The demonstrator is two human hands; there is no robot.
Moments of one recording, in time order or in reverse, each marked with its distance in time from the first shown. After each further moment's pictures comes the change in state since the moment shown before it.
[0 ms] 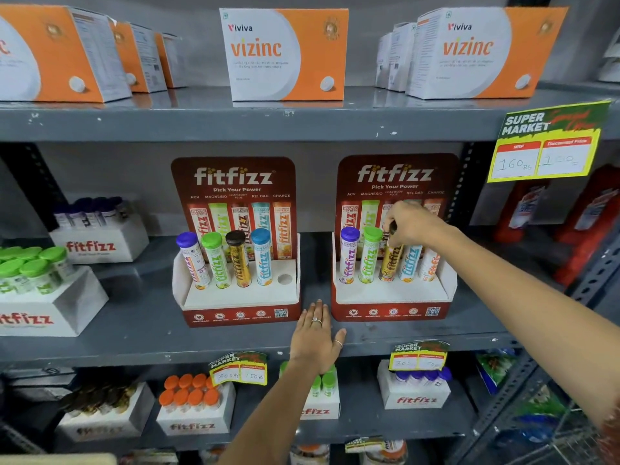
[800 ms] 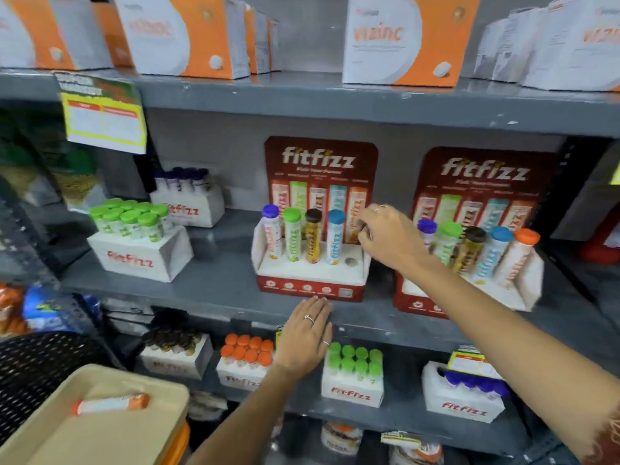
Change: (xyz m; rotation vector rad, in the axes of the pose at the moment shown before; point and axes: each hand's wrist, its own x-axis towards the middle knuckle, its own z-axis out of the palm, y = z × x) left_hand -0.098 -0.090 -0.034 -0.013 0.519 0.154; right_hand -0.028 -0.127 0.066 0.045 0.430 -0.550
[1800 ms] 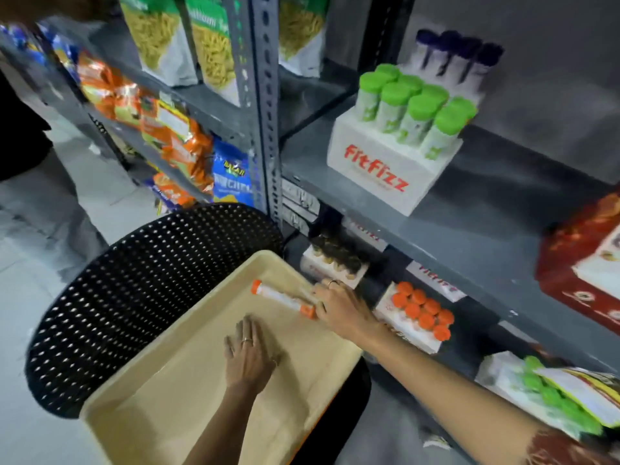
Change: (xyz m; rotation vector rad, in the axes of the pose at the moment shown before) left_hand -0.354 -0.281 -0.011 0.051 -0.652 -1.287; right_hand -0.033 -0.365 0.334 0.303 -0.812 -0.364
